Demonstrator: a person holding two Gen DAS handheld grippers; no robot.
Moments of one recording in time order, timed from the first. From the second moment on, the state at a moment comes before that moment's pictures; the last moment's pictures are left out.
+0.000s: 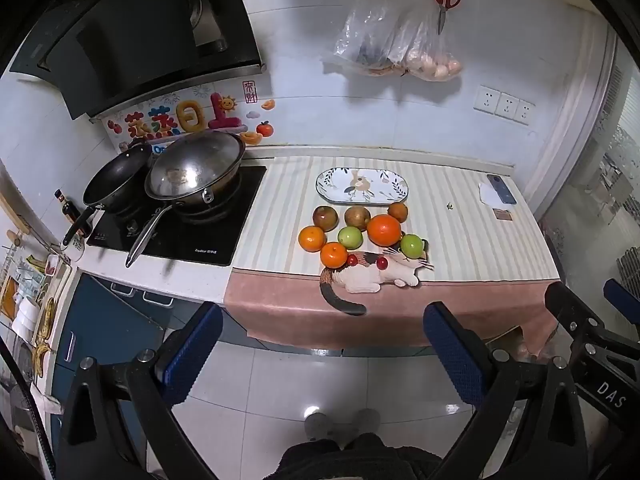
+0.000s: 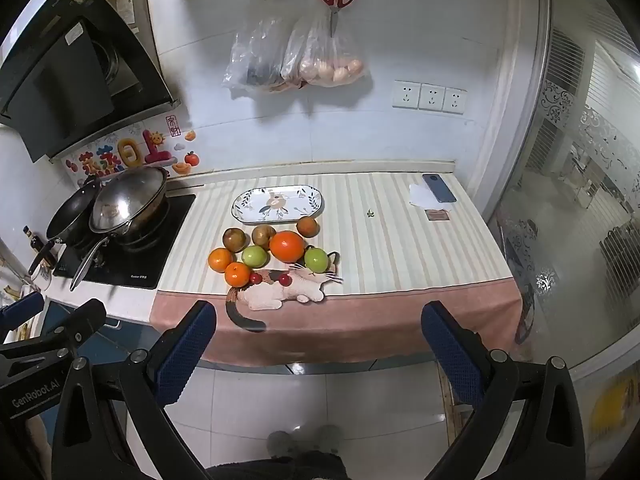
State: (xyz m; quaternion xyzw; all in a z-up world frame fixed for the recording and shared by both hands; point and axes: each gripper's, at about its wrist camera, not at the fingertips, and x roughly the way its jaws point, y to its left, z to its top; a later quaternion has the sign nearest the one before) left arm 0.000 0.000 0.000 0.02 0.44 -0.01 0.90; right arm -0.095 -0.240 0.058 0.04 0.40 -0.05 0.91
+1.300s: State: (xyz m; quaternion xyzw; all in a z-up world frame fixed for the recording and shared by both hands) left arm 0.001 0.002 0.003 0.02 0.44 -0.01 0.90; right arm -0.094 -0.244 0.064 0.04 0.40 -0.05 0.92
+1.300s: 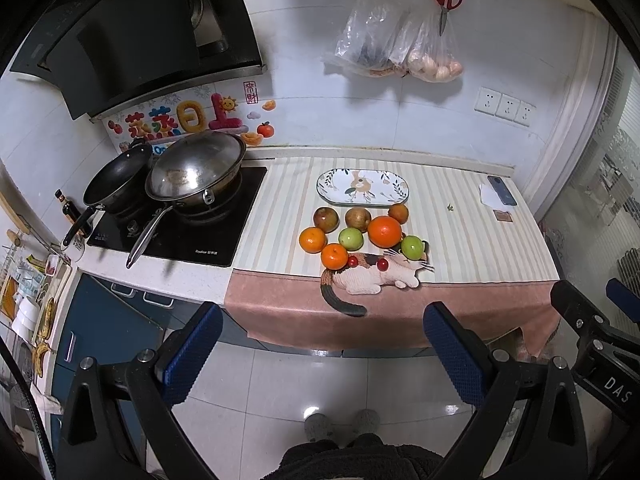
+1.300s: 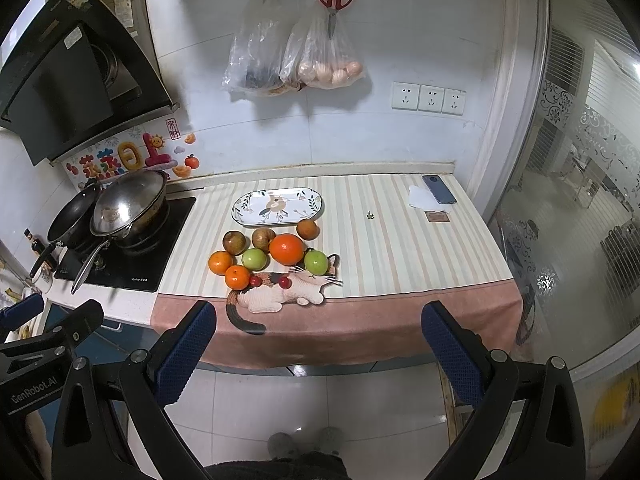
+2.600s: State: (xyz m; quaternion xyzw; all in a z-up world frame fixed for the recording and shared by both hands) left arm 0.003 -0.003 0.003 0.01 0.43 -0.01 0.90; right arm -0.097 -0.242 0.071 0.04 0.39 -0.05 0.92
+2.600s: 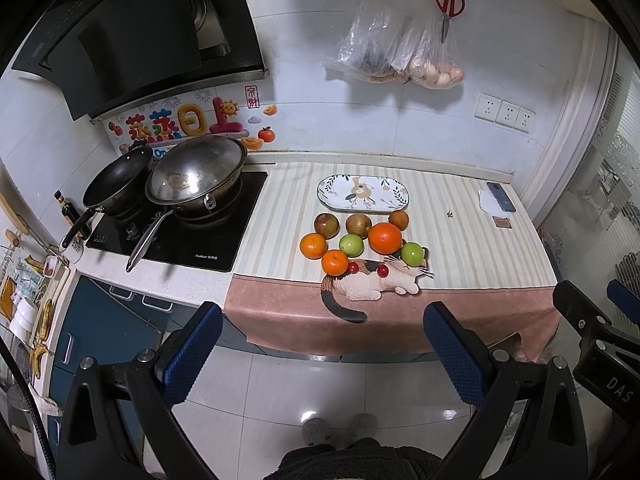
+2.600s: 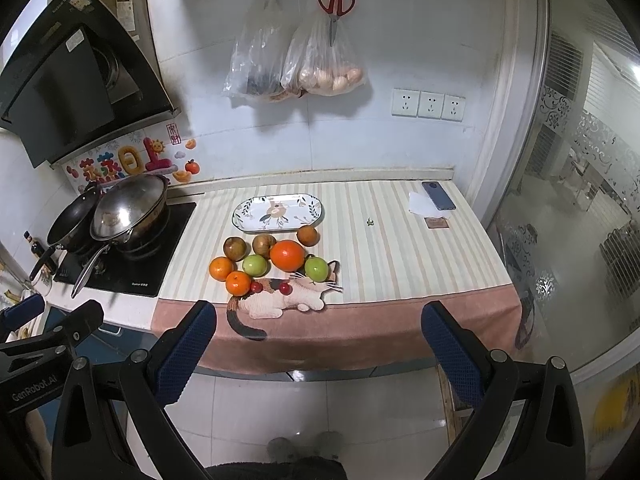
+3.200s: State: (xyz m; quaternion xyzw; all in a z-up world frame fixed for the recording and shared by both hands) left arm 0.002 -0.002 0.002 0.01 0.43 -0.01 0.90; right arm -0.095 -0.238 0.072 0.05 0.38 -0.05 0.92
